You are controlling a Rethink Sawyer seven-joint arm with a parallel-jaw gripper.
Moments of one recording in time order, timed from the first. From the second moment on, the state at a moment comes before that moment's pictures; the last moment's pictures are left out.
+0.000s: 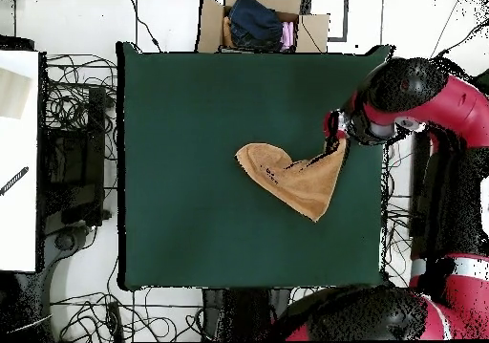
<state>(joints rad) -0.66 -0.41 0.34 0.96 -0.25 1.46 1.38</state>
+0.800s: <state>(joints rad) -0.64 -0.42 0.34 0.87 -0.27 1.60 1.31</state>
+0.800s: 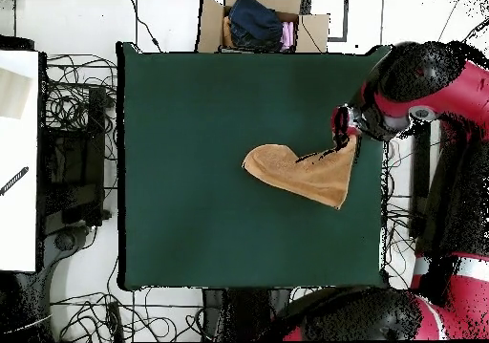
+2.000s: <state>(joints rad) -0.62 -0.50 0.34 0.81 -0.29 1.68 1.31</state>
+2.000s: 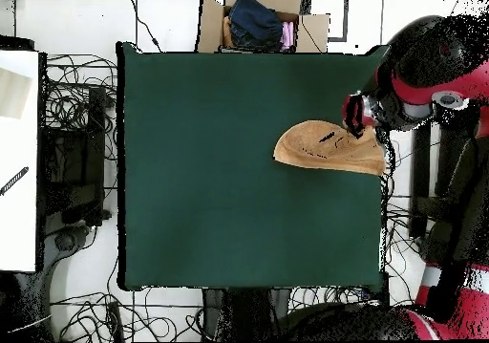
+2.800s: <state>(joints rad) -0.62 -0.51 0.34 0.81 -0.30 1.68 1.31</state>
